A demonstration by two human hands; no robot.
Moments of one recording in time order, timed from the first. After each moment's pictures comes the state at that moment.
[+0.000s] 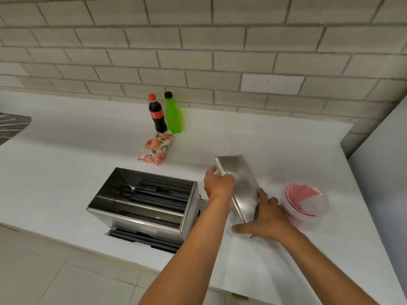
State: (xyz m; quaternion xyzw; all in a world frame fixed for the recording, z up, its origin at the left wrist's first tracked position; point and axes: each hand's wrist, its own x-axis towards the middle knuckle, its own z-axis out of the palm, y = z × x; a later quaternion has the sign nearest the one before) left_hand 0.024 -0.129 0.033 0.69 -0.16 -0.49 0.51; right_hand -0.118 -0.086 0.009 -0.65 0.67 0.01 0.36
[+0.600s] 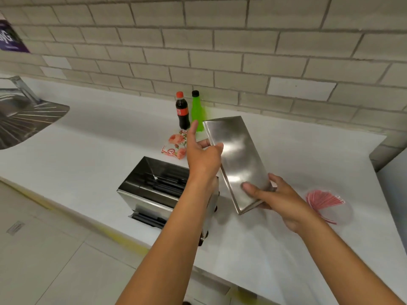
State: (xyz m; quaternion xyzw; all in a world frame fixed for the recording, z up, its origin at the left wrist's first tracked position) left_hand 0.105 -0.091 0.128 0.59 -0.25 -0.39 0.66; right_hand -0.090 -0.091 0.075 -0.48 0.55 -0.28 0.63
